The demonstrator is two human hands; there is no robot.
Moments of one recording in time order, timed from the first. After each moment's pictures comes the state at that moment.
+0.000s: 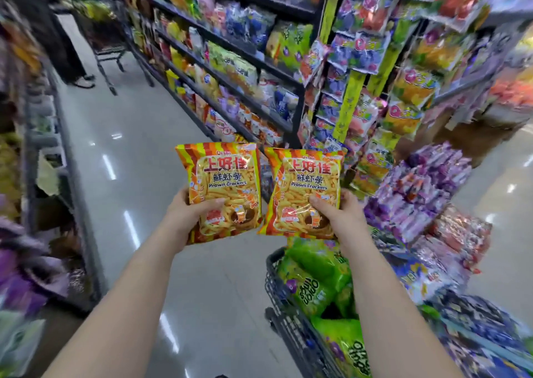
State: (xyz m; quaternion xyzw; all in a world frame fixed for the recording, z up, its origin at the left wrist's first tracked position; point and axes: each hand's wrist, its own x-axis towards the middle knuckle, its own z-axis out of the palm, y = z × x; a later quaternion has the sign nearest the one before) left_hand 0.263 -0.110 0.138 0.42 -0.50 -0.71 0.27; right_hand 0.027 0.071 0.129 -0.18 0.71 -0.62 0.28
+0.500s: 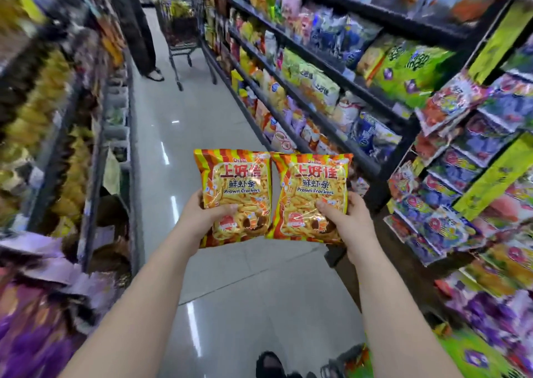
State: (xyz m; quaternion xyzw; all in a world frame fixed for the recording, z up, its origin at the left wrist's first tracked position) left_hand 0.282 -0.375 0.115 0.48 -0.47 -0.67 0.32; right_hand 0.023 -0.245 0.117 -0.27 0.69 -0.58 0.34
